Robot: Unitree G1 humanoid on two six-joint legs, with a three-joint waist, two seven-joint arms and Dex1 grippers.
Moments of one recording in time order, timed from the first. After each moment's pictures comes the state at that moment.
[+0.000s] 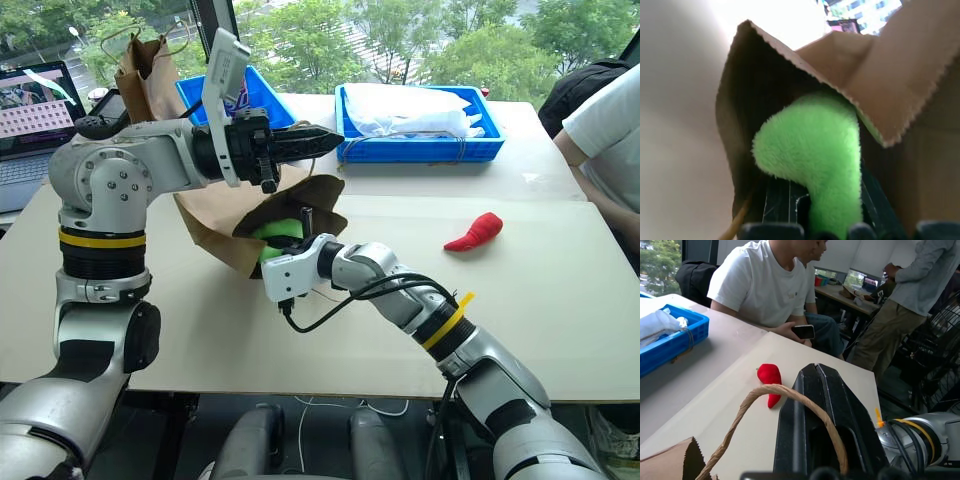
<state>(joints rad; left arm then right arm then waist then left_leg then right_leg) -1.10 0.38 0.05 0.08 -0.73 1.07 -0.84 -0.78 -0.42 0.65 0.19 -0.41 -0.25 0.46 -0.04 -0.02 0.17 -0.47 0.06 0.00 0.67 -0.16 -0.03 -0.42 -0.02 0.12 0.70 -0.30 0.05</state>
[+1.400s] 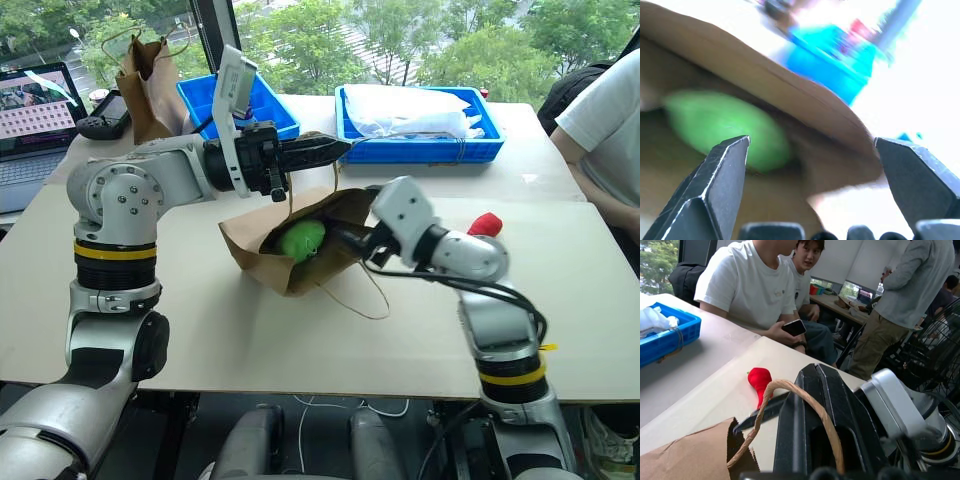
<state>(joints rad) -1.06 0.35 0.06 0.05 -0.78 1.05 -0.78 -0.49 -0.50 -0.06 -0.29 0.08 0.53 0.67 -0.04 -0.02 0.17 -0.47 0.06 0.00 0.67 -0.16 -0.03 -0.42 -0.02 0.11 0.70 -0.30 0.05</state>
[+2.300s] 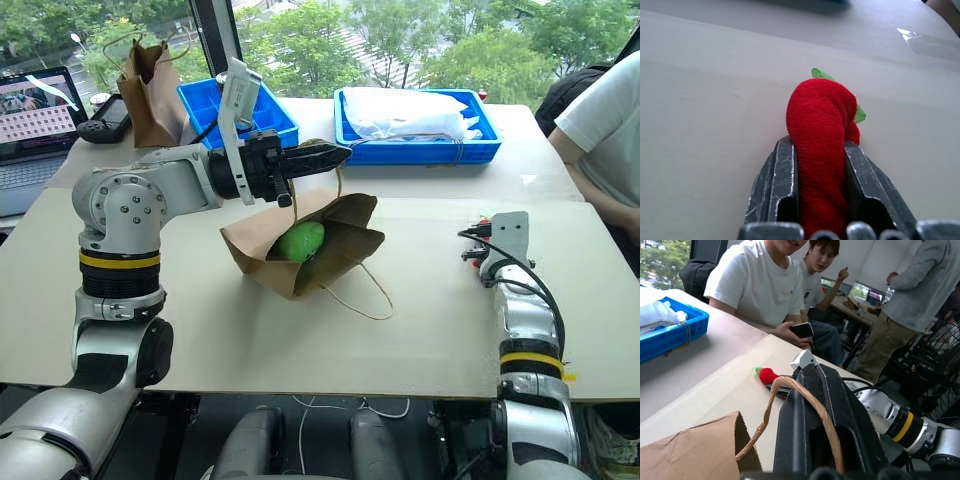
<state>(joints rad) -1.02 0.33 0.07 0.01 -0.79 1.07 -0.70 -0.44 -0.53 -0.21 0.33 0.06 0.36 0.30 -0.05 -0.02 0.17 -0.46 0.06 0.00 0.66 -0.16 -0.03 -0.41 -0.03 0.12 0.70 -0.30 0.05</state>
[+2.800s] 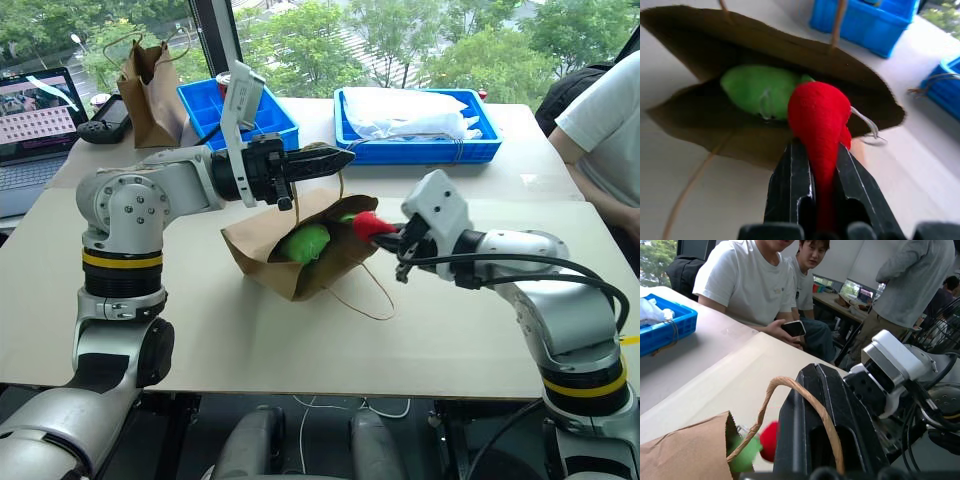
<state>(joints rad) -1.02 0.32 0.06 0.03 -0.79 1.07 -0.74 -0.51 -0.75 0.01 -0.53 0.47 0.92 0.76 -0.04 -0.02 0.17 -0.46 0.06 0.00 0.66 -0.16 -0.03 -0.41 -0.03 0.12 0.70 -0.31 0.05</state>
